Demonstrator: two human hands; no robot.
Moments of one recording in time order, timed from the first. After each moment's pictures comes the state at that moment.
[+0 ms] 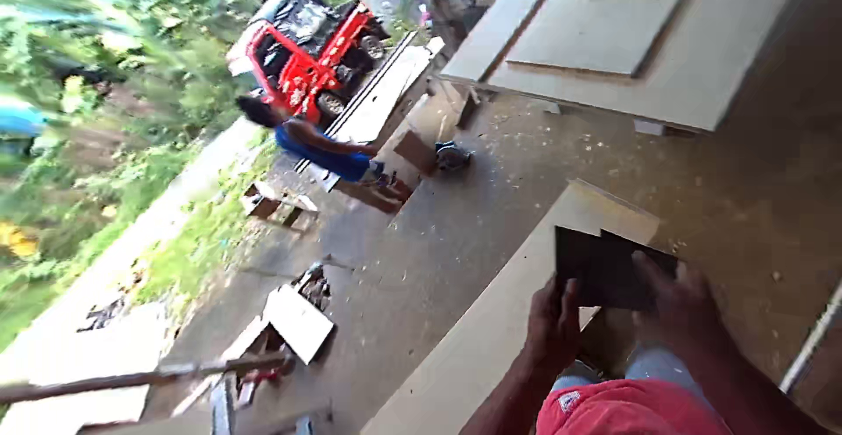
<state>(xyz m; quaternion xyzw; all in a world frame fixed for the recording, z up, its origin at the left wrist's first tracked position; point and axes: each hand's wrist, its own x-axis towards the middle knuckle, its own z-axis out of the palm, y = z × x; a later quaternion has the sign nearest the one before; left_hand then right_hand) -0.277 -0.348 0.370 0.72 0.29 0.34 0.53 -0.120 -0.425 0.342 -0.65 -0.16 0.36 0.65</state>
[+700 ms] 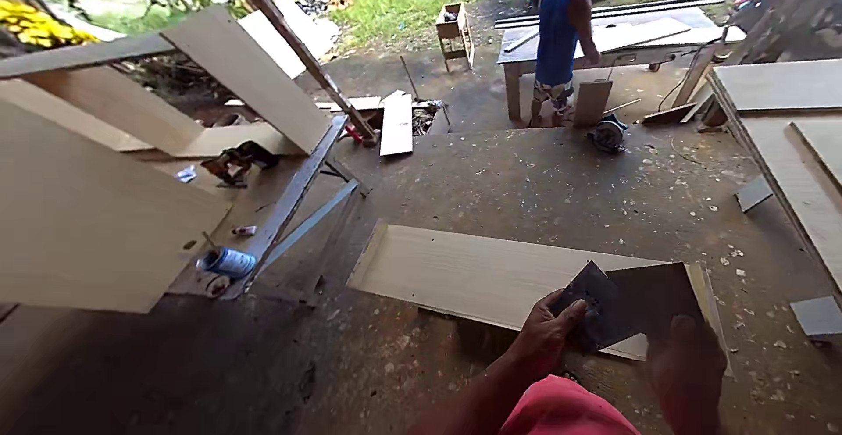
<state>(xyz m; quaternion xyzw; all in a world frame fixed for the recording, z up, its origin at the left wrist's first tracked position) -0.347 -0.431 0.382 0.25 0.37 0.60 0.67 -0.171 -0.389 0.378 -0.36 -0.49 0.48 0.63</state>
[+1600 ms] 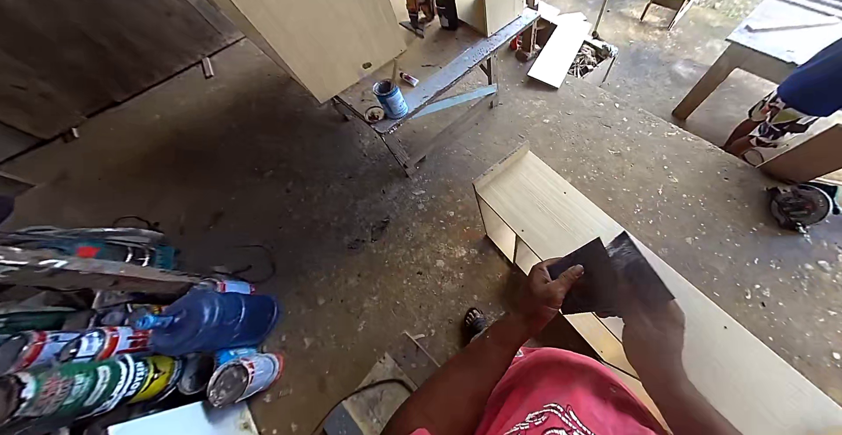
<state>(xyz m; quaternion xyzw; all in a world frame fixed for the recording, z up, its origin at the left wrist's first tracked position) -0.575 -0.615 0.346 0.13 0.53 0.74 0.40 -0.454 -0.505 0.357 -0.21 -0.66 0.62 0.36</state>
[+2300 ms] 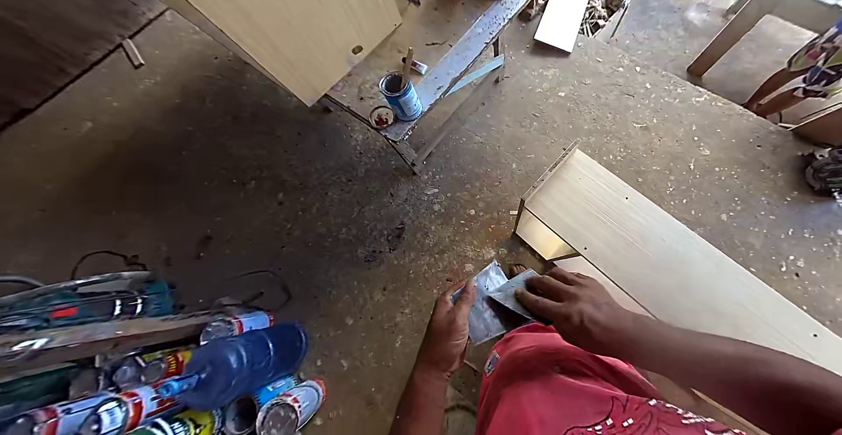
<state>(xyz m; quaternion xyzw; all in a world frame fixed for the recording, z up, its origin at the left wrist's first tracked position) -0.835 -0.854 0.339 -0.04 0.63 0.70 0.32 -0.742 -0.626 0.336 0.17 -0.95 0.25 0.03</state>
